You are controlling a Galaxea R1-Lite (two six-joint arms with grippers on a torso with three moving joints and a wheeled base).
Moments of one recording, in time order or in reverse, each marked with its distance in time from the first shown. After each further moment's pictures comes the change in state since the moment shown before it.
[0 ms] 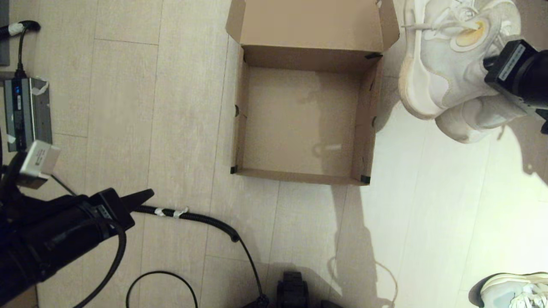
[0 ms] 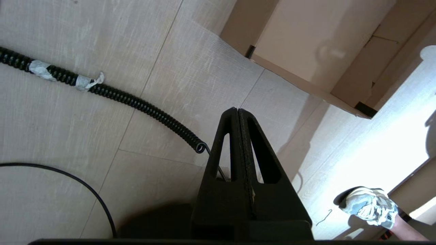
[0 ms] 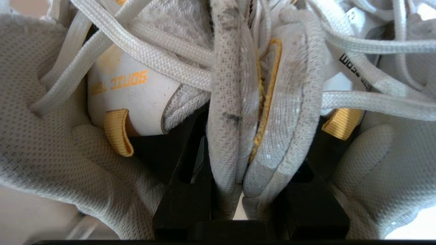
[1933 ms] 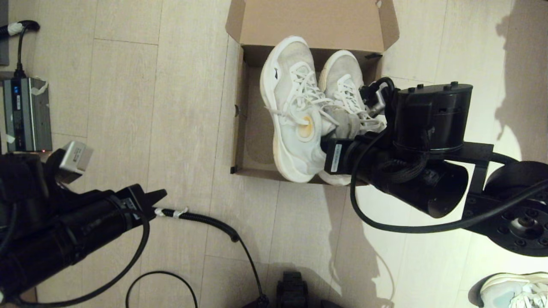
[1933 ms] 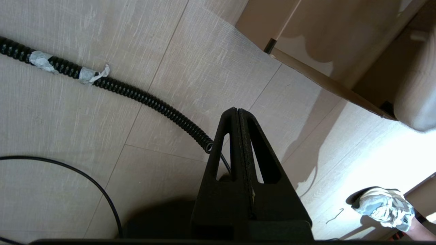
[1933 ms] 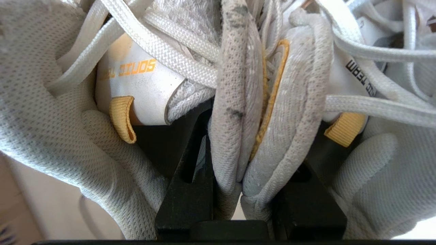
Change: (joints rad) left arm 0.004 0.117 -0.042 -0.004 0.014 0.003; right arm 0.450 0.329 0.286 -0.612 -0.138 -0.259
